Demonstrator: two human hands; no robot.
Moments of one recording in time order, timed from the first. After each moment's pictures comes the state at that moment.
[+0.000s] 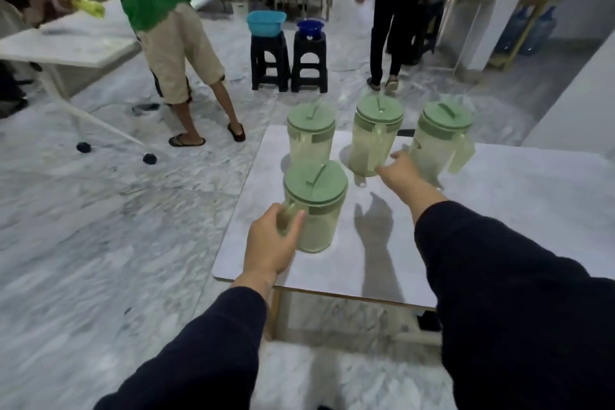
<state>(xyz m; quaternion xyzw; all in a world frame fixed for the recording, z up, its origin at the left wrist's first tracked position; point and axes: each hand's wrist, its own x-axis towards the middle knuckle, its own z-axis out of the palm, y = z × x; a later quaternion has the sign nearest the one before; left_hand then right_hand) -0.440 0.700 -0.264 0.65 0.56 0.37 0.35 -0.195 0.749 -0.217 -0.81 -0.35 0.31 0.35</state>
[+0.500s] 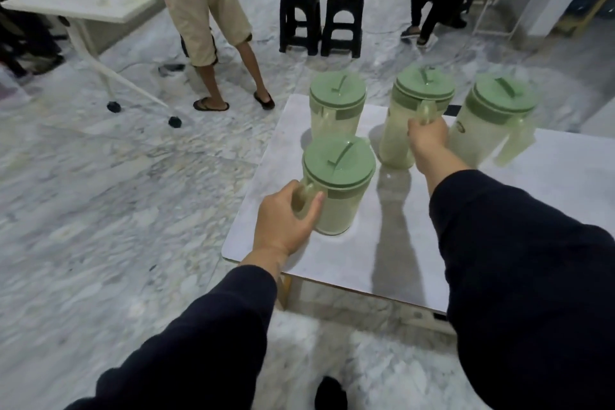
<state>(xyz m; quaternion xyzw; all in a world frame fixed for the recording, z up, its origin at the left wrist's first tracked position) -0.435 0.723 -0.279 0.69 0.56 0.37 0.27 -0.181 0.817 -0.237 -0.80 -0.26 0.29 0.46</state>
